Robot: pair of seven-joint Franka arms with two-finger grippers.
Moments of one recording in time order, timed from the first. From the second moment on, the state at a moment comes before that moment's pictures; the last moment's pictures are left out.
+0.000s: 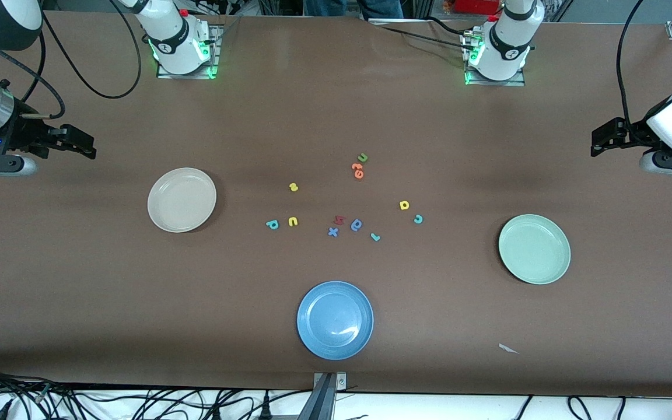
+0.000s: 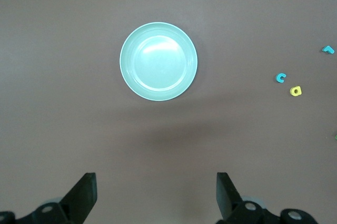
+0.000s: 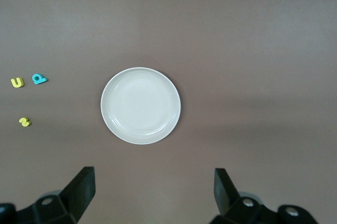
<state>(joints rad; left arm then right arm) 0.00 0.05 0.00 -1.61 0.04 1.56 0.13 0.01 0.03 0.02 -1.71 0.00 1.67 0.03</state>
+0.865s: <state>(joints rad) -0.01 0.09 -0.01 -1.61 -0.02 1.57 0.10 0.08 0.09 0.03 -1.71 0.00 1.69 0.05</state>
